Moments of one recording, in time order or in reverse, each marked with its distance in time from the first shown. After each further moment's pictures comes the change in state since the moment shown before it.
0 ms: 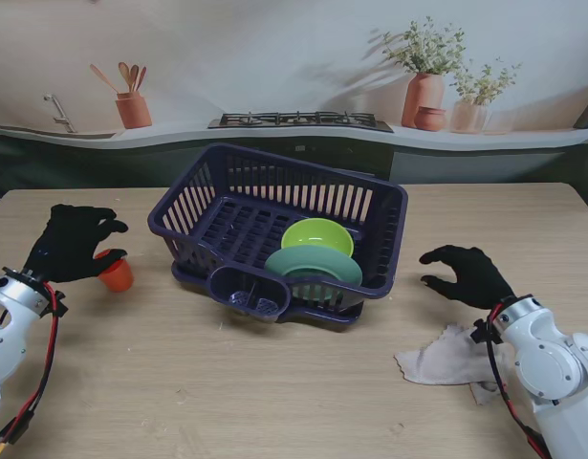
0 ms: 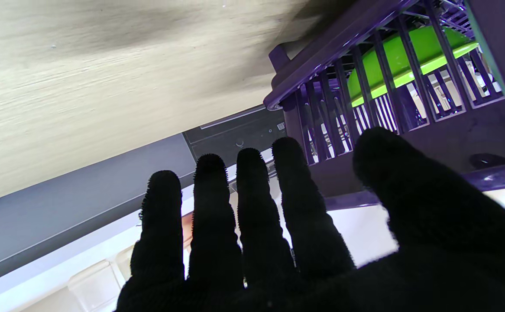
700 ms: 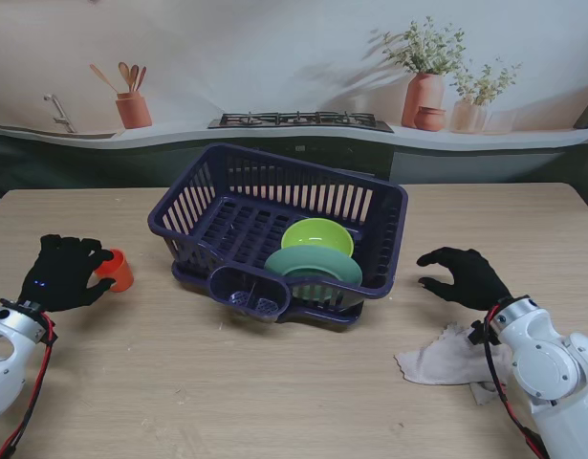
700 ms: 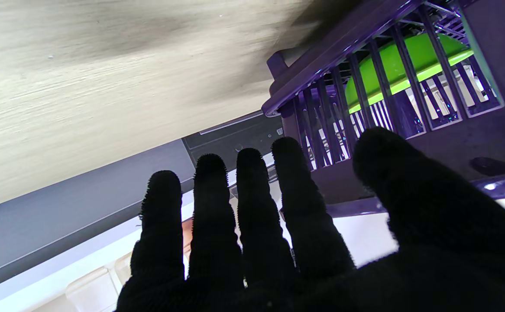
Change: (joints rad) left arm 0.099 0.013 0.003 0.028 0.139 0.120 0.100; right arm -0.001 0.001 -0.011 -0.005 0.002 0.013 0.009; left_hand -0.074 -0.003 0.020 0.000 0.002 0.007 0.000 0.020 0.024 0.006 0.067 0.002 0.014 0.037 0.105 0.074 -0.001 0.000 0.000 -0.005; right_hand 0.000 0.000 0.000 0.000 0.000 0.000 0.000 0.000 0.000 0.000 0.000 0.000 0.000 0.000 0.000 0.000 0.000 0.000 -0.001 0.000
